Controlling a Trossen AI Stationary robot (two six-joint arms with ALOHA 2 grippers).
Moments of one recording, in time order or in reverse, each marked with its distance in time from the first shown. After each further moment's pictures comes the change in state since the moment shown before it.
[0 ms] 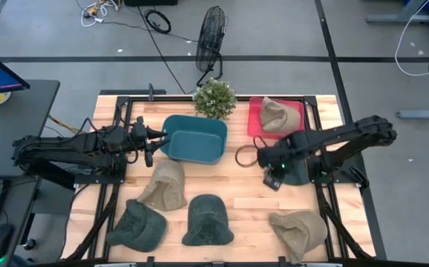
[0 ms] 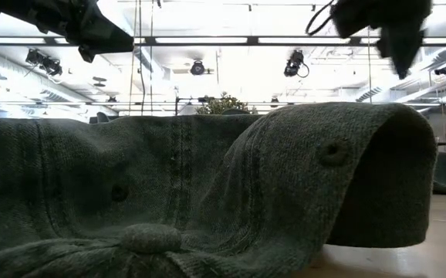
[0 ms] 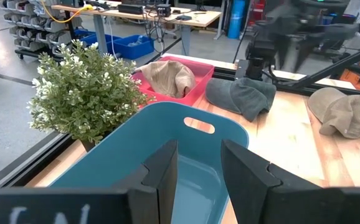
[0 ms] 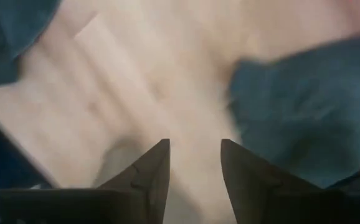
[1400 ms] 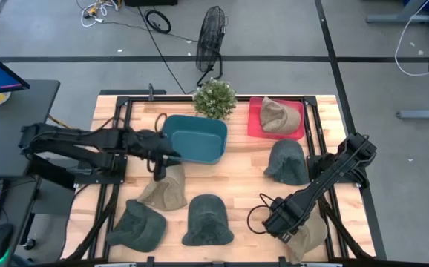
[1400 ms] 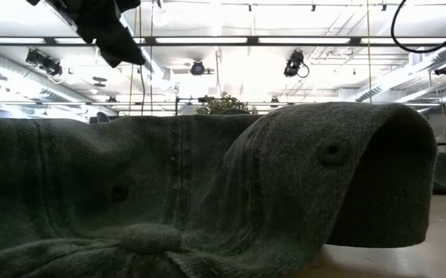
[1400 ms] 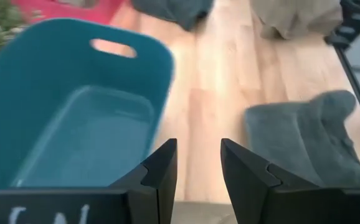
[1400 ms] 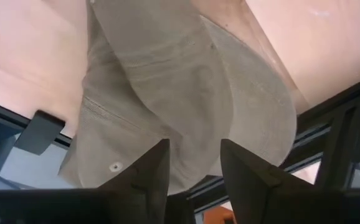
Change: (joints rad) left arm -0.076 0.425 0.277 -0.272 0.273 -0.019; right arm 0.528 0.352 -0.005 0.097 -0.281 0.638
